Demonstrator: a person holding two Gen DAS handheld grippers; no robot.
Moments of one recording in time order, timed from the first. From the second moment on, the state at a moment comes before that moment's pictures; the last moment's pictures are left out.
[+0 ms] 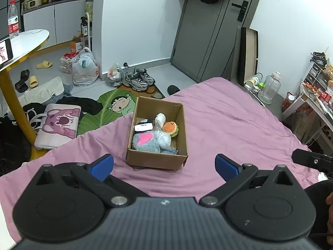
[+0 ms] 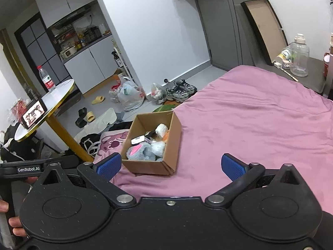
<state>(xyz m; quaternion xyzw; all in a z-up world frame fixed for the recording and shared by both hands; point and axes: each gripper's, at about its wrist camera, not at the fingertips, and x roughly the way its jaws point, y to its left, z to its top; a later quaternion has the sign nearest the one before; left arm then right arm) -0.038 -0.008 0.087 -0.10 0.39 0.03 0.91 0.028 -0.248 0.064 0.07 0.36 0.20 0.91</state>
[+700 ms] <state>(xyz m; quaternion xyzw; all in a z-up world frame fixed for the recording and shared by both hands) -0.039 -0.002 0.085 -0.11 0.39 0.03 0.91 0.025 -0.238 0.065 0.06 0.37 0.21 0.90</state>
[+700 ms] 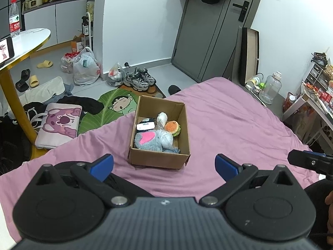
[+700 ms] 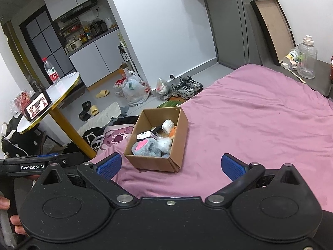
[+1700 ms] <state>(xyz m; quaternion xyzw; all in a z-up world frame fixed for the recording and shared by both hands) -0.039 -0.001 0.081 -0.11 0.39 0.03 0.91 0.023 -0.238 0.070 0.06 0.37 0.22 0.90</state>
